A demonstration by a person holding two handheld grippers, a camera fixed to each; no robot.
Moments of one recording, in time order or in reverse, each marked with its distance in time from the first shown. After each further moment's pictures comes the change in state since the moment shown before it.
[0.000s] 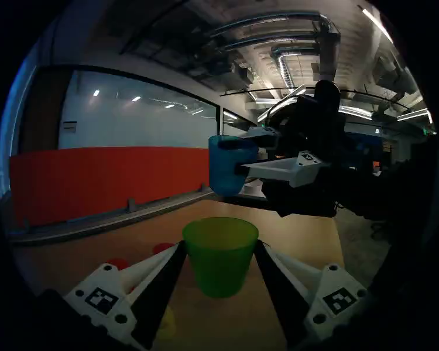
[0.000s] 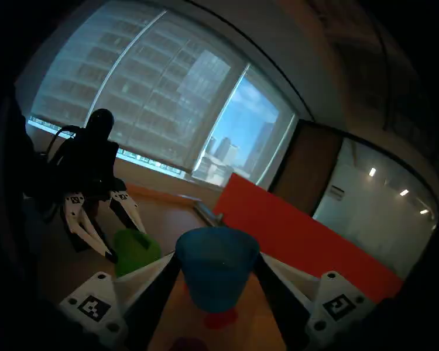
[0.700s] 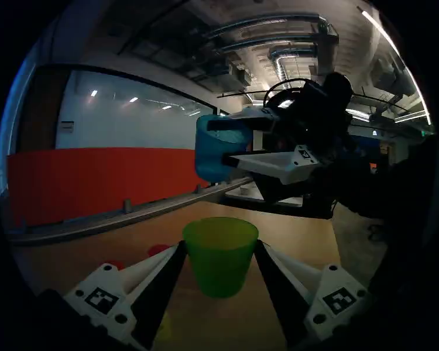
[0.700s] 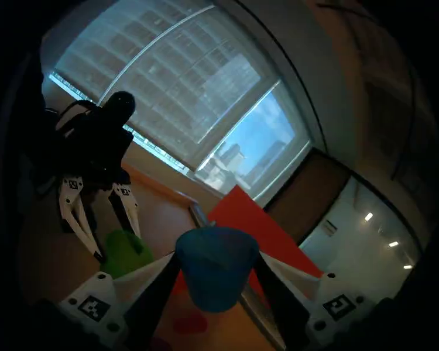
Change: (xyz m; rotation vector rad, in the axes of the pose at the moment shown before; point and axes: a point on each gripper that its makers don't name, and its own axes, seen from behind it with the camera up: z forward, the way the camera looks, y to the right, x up) left arm 0.001 0.007 0.004 -0.021 0.011 -0.005; right arm 0.027 -0.003 0.013 0.004 0.012 -0.266
